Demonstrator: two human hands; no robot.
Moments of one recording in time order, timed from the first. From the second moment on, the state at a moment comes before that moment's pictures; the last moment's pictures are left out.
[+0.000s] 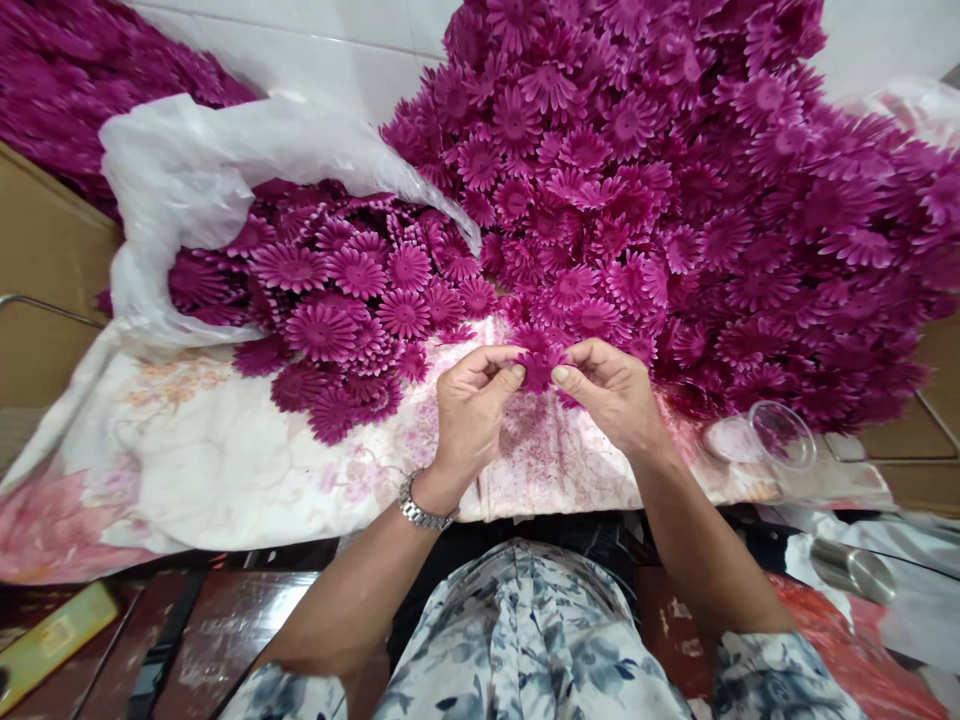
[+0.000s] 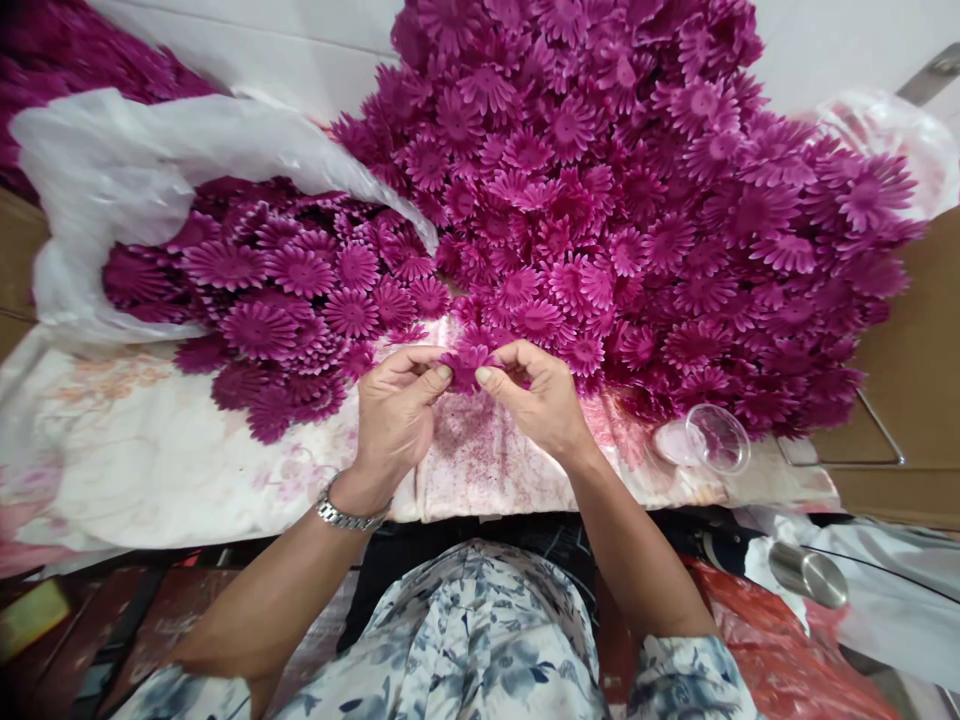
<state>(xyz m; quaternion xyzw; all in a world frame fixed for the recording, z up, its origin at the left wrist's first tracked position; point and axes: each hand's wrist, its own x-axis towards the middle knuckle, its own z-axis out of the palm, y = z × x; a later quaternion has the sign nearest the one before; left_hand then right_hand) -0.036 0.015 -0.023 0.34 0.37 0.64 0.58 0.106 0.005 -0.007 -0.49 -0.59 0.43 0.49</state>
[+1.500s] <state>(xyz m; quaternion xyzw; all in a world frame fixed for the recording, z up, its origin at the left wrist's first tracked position) -0.037 0.009 -0.029 0.51 0.39 0.50 0.59 0.109 -0.008 -0.006 -0.48 -0.74 0.20 0.42</state>
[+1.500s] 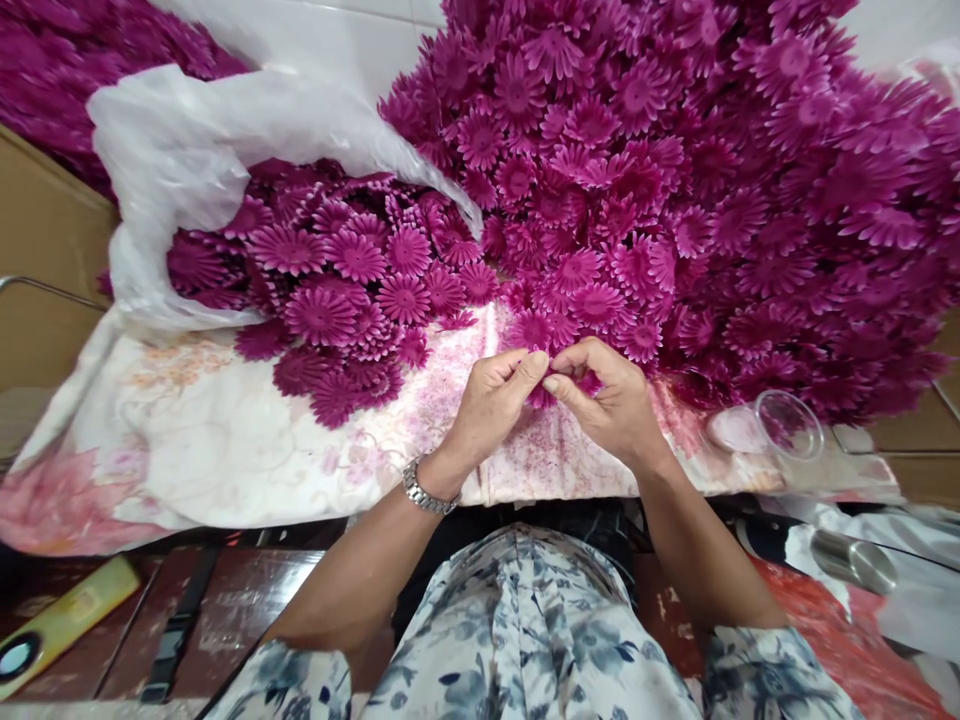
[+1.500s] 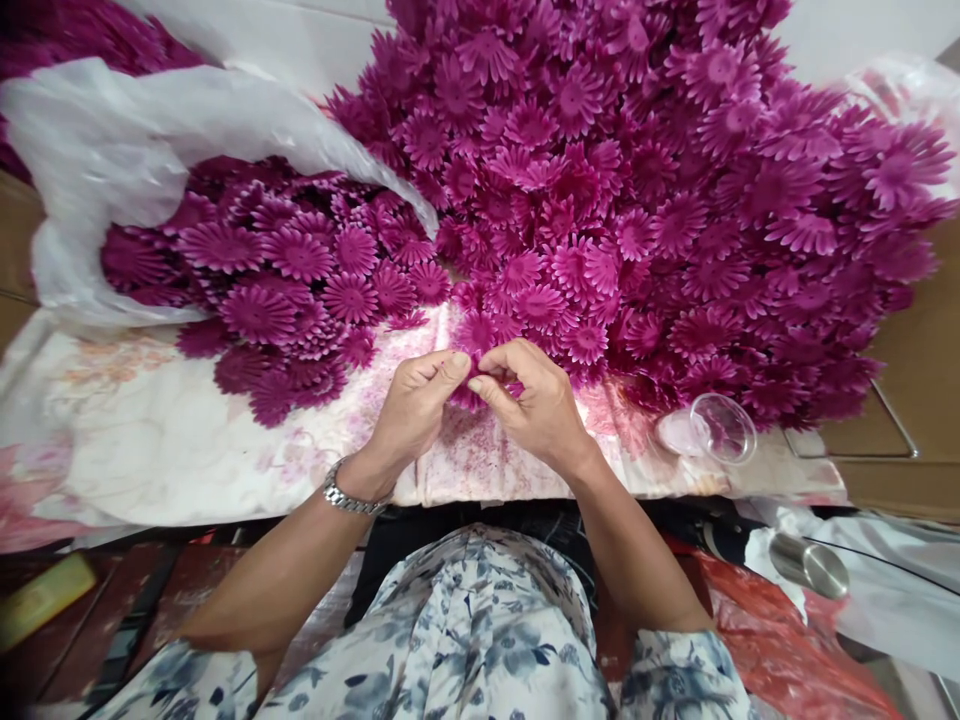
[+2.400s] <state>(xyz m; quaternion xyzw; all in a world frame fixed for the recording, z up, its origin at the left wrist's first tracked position) -0.030 0.011 -0.024 0.30 0.38 0.50 0.72 0.103 0.001 -0.016 -0.53 -0.72 0.13 0.43</state>
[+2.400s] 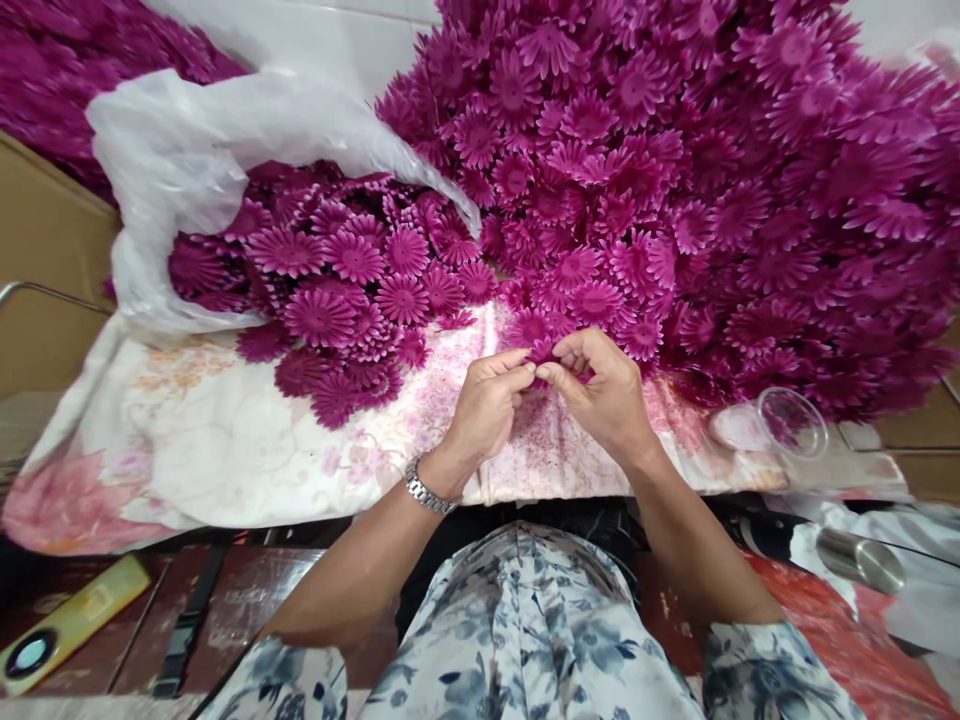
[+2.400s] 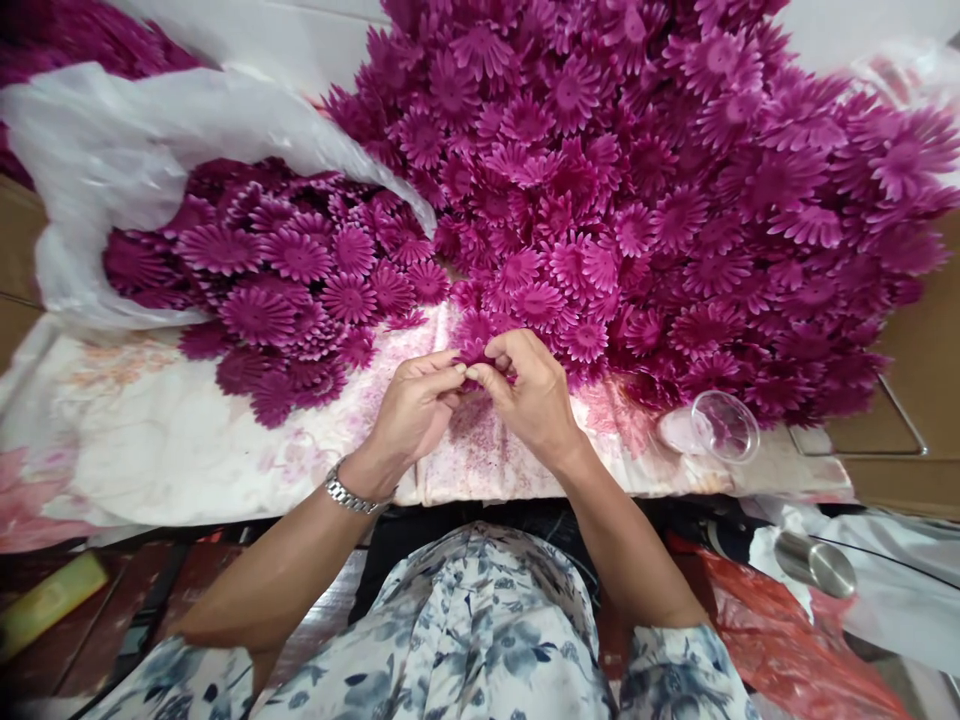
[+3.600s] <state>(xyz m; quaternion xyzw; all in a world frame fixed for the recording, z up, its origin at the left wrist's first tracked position) -0.030 0.013 -0.027 0.30 0.37 0.59 0.65 0.109 -0.011 -0.010 -0.47 -0.75 0.10 0.46</state>
